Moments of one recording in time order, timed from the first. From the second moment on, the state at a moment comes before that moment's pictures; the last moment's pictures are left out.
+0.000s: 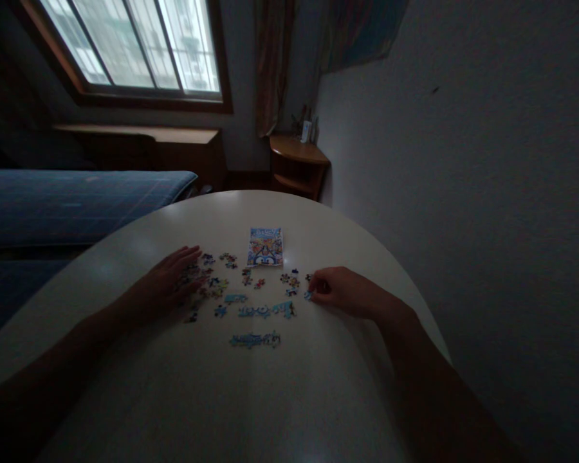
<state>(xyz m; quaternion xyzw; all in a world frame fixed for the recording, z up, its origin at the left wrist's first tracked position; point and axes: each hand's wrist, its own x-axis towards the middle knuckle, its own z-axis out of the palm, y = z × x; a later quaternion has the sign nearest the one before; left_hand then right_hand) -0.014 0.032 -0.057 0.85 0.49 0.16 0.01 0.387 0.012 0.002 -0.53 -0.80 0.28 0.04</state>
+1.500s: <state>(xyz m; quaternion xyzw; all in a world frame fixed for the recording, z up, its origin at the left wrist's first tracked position) 0.106 -0.094 -0.028 0.95 0.29 0.11 0.09 0.344 -0.011 0.014 -0.46 -0.84 0.29 0.04</state>
